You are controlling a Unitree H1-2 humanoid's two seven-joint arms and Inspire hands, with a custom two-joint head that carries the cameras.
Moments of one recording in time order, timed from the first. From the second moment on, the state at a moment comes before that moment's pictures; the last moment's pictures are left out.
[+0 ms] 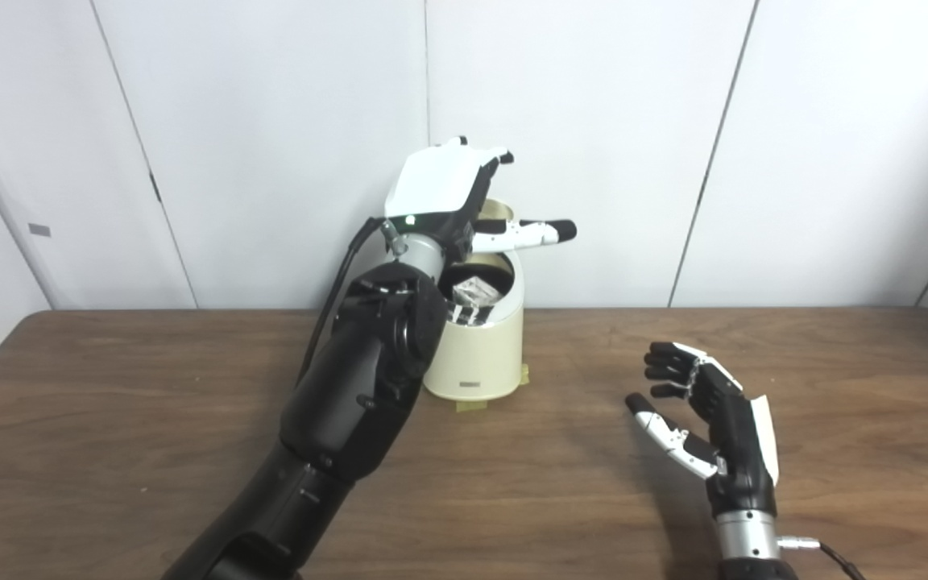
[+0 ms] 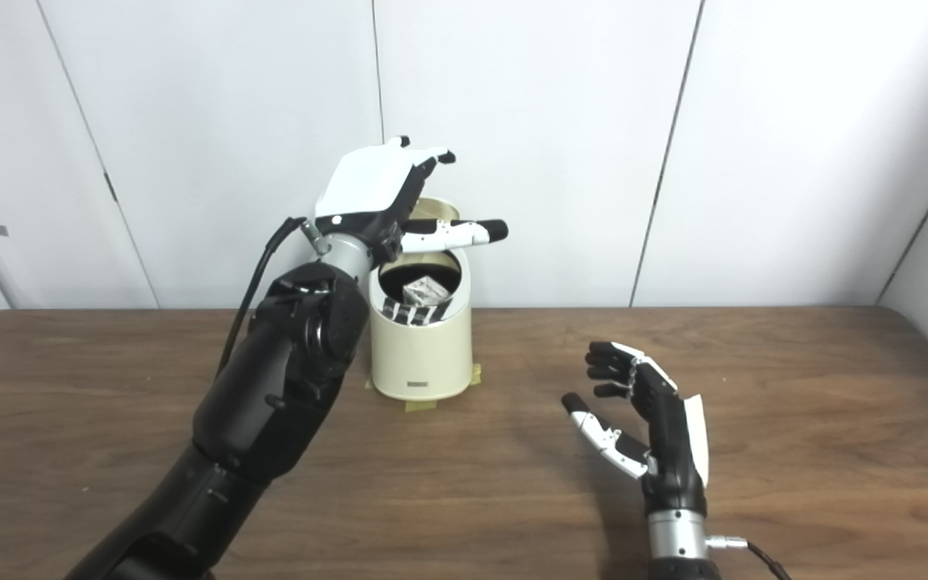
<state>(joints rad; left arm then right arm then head) -0.84 0.08 -0.35 0.13 1.04 0.42 -0.29 -0.13 -0.06 0.00 0.11 -0.18 -0.30 -0.23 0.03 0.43</state>
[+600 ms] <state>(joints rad) -0.85 0.09 -0.38 0.10 1.06 0.46 -0.36 -0.14 -0.06 0.00 0.12 -0.18 -0.31 -0.23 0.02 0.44</state>
